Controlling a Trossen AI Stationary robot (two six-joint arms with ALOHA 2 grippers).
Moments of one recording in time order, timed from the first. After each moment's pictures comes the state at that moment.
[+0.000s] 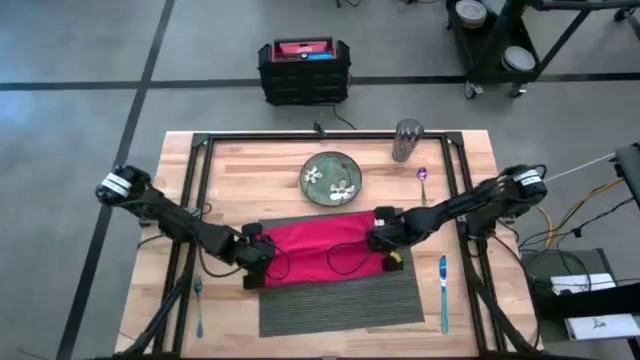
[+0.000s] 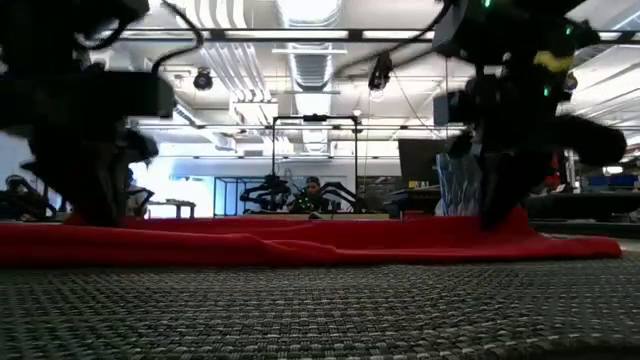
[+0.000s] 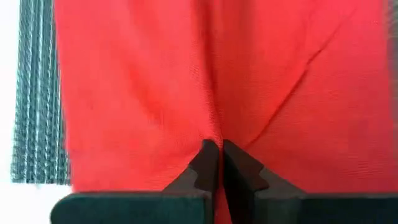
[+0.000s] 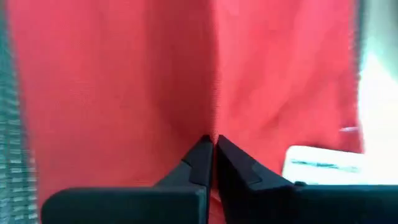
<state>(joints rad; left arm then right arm) -0.45 1.43 0.73 -0.53 -0.25 -0.52 0.20 1.52 0.83 -0.53 0.15 0.07</state>
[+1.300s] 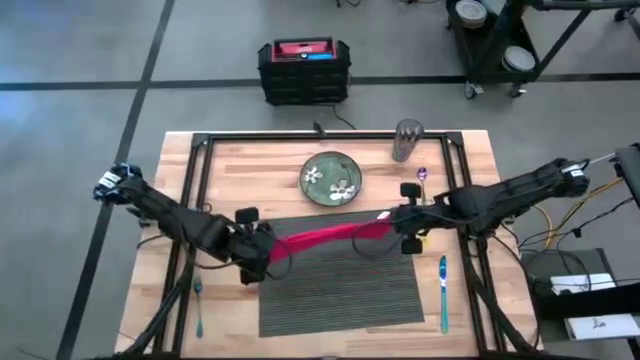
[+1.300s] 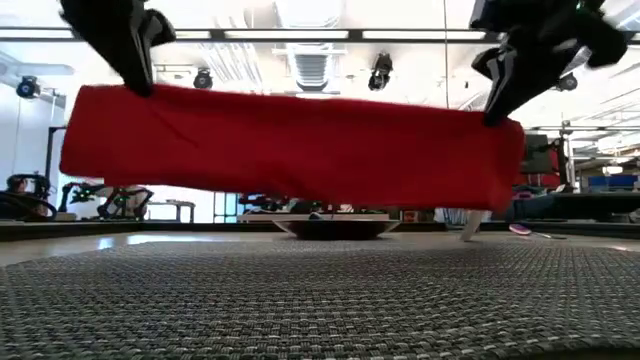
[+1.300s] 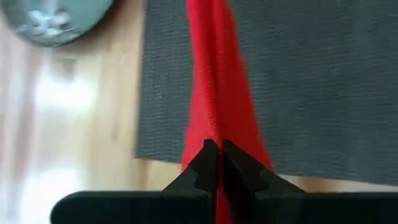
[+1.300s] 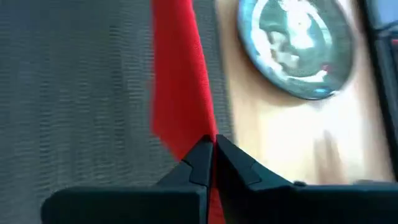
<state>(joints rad) -0.49 1.41 1.23 -1.09 -0.32 -0.57 0.26 1.11 0.89 -0.81 0.27 0.12</state>
